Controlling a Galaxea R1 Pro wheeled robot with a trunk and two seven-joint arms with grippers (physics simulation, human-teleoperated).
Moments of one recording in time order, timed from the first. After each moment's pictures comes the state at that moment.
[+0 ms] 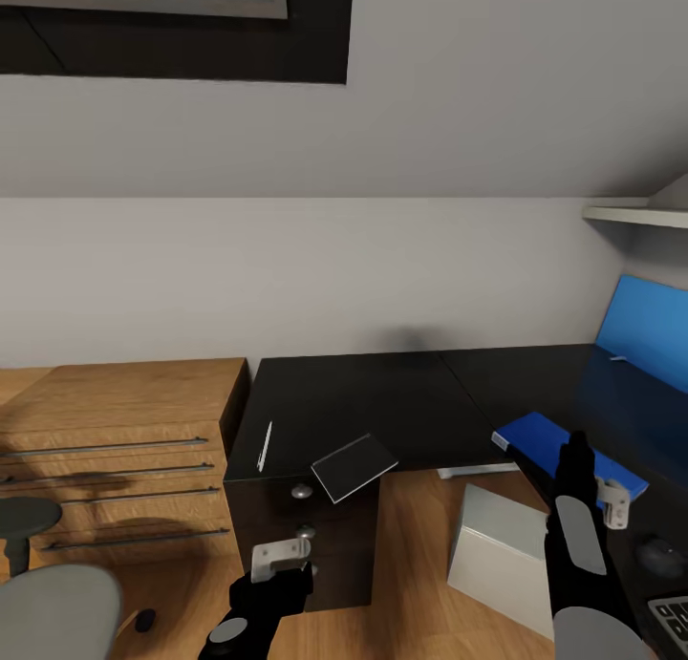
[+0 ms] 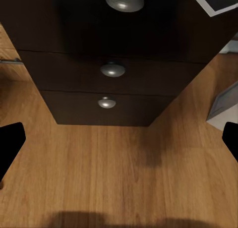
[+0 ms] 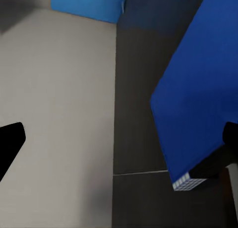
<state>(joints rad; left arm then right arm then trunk) -0.11 0.09 -0.67 -1.57 0.73 0.44 0.83 -0.53 0.08 -0.60 -1.07 -1.08 -0.22 -0.09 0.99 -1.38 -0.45</state>
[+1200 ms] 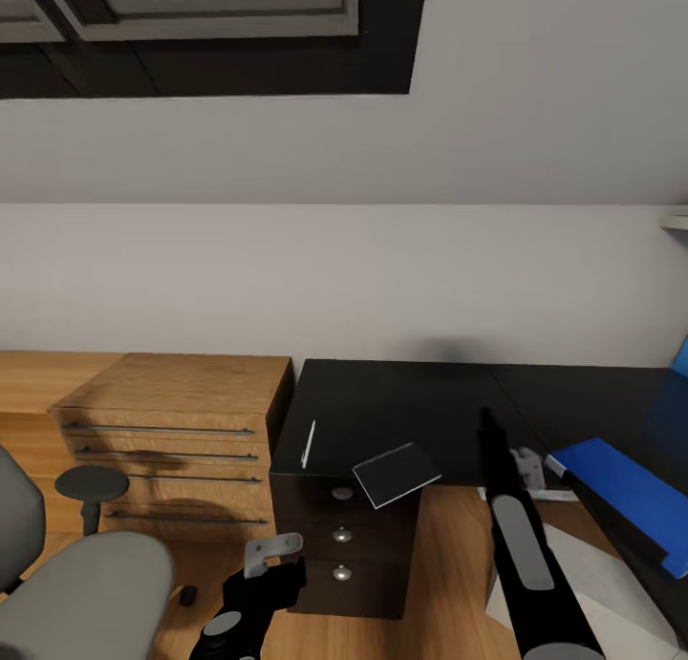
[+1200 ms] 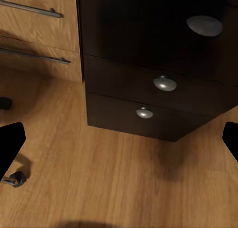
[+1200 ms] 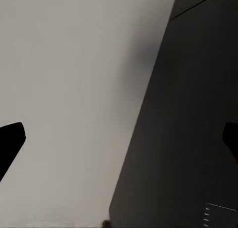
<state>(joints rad) -0.11 0.10 -0.63 -1.57 0.73 0.44 0.83 -0.42 0.12 -0.21 -1.18 -1.07 -0.14 -0.09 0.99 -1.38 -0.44</state>
